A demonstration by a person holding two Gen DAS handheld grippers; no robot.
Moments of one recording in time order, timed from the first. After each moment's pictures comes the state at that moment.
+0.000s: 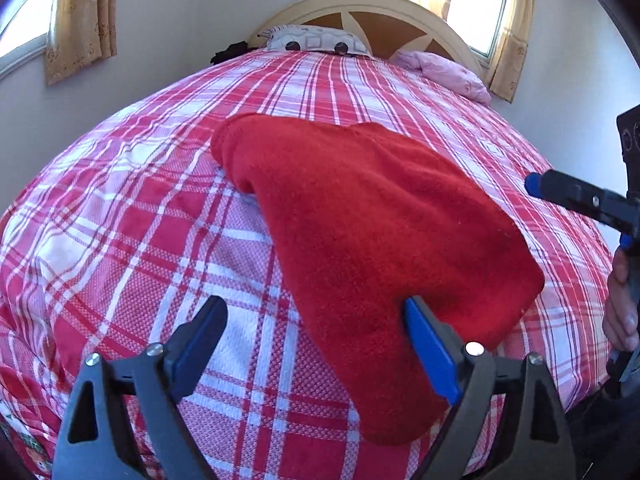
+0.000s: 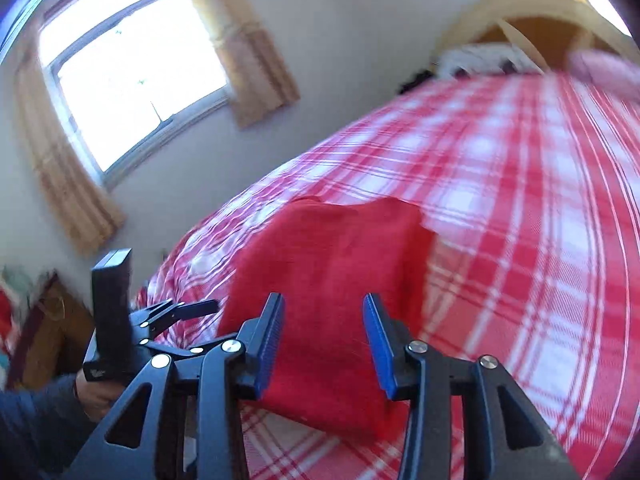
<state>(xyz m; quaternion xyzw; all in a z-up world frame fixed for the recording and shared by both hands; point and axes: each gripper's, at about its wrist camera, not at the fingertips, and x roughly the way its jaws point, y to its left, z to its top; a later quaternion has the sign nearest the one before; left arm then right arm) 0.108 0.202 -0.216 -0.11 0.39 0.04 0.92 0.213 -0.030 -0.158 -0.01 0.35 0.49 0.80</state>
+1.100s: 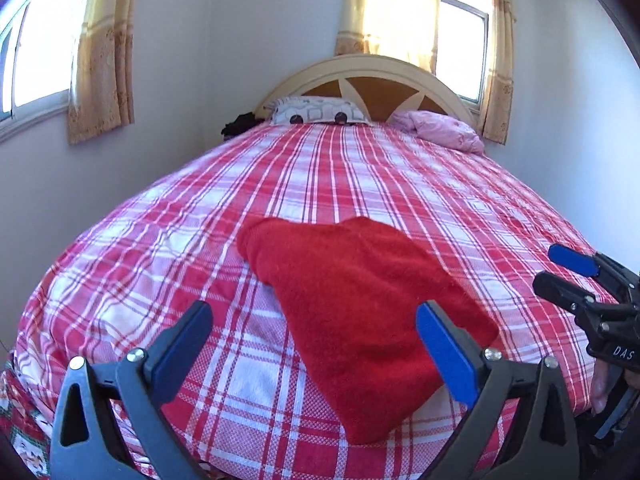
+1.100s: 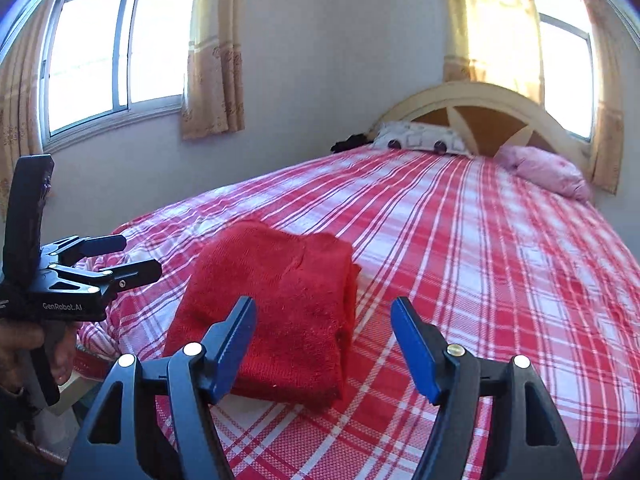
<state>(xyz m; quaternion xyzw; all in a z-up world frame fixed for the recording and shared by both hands) 0.074 0.192 -0.144 -0.07 0.27 0.07 0.96 0.125 -0.050 -0.131 -0.10 0.22 0.34 0.91</state>
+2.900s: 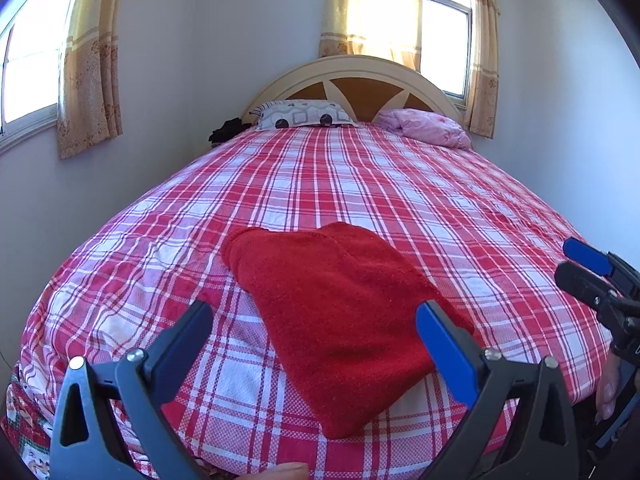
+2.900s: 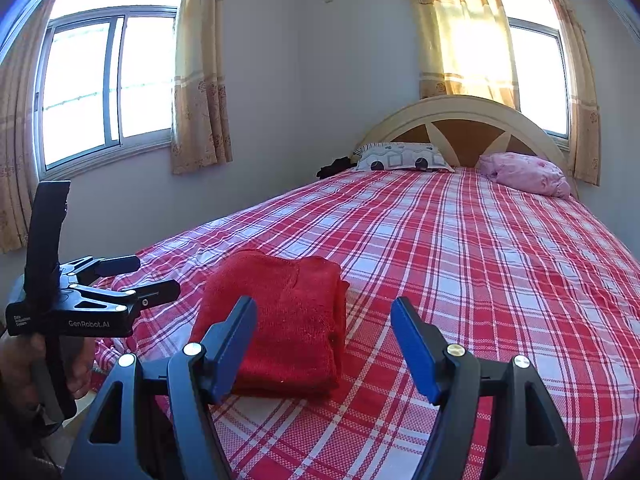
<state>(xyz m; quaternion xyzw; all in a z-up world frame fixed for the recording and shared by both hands) 0.067 0.171 -0.130 -0.05 0.27 0.05 0.96 0.097 -0.079 -0.110 -0.06 0.19 0.32 0.93</state>
